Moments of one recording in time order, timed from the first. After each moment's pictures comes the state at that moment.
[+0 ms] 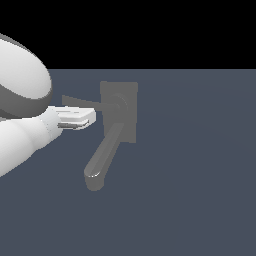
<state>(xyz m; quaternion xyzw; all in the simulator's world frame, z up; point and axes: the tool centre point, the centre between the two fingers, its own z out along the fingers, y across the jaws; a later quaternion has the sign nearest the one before) 0.000 0.179 0.171 0.06 0.71 -0.08 0.70</state>
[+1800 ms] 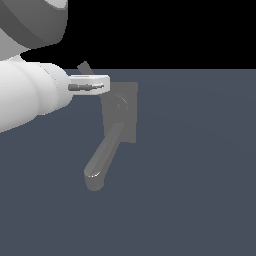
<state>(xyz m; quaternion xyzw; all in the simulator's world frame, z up) -0.014 0.132 0.255 0.06 0.71 -0.07 0.69</state>
